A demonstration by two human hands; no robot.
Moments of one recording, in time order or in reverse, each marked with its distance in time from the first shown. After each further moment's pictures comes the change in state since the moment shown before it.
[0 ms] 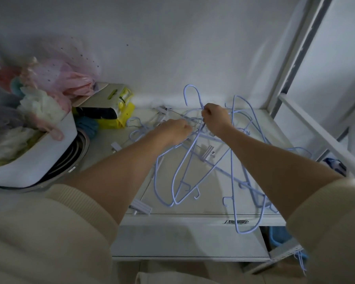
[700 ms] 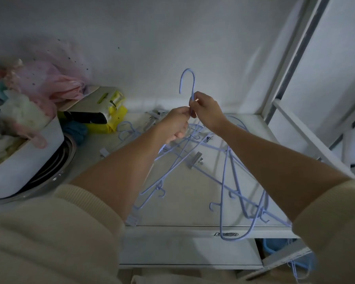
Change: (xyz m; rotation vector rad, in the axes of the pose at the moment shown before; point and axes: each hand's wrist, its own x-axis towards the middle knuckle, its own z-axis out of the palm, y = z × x) left_hand 0.040 0.034 -0.006 -0.910 0.008 -0.103; right_hand 0.020 -0.020 -0.026 0.217 -0.086 -0.152
